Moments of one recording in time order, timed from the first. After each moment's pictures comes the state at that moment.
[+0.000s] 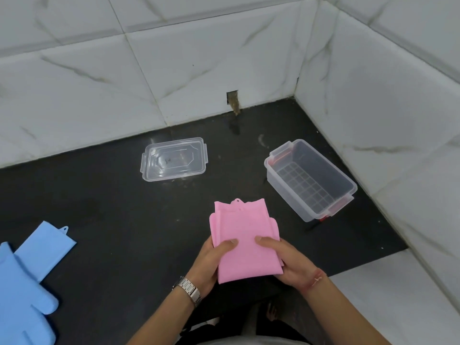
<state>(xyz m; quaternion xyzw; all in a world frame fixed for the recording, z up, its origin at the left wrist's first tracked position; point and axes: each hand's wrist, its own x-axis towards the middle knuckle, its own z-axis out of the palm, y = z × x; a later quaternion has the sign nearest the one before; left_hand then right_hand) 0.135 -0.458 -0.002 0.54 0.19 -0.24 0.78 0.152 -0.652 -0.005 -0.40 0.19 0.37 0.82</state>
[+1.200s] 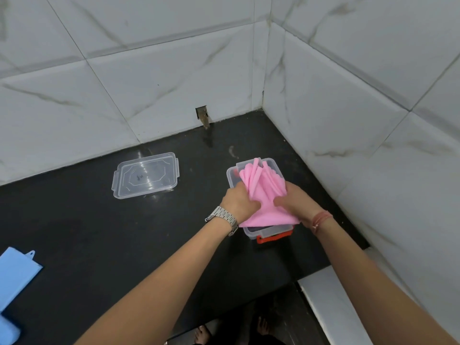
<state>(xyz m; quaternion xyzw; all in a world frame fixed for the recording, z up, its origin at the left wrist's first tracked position) 0.256 -0.595 0.075 0.92 -0.01 -0.21 0.34 0.252 -0.757 0.056 -0.86 0.09 0.19 0.46</state>
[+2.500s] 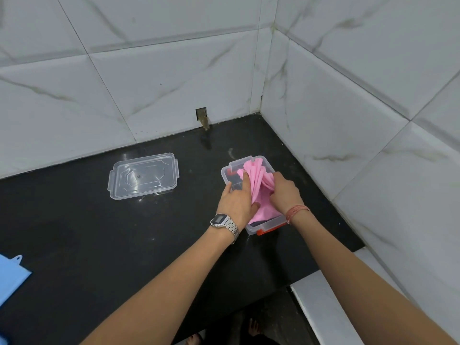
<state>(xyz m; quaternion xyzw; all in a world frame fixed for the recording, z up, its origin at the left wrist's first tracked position) 0.263 -0.577 0.040 0.97 -0.16 -0.04 0.16 0.273 -0.717 0.048 -0.95 0.09 0.06 0.28</state>
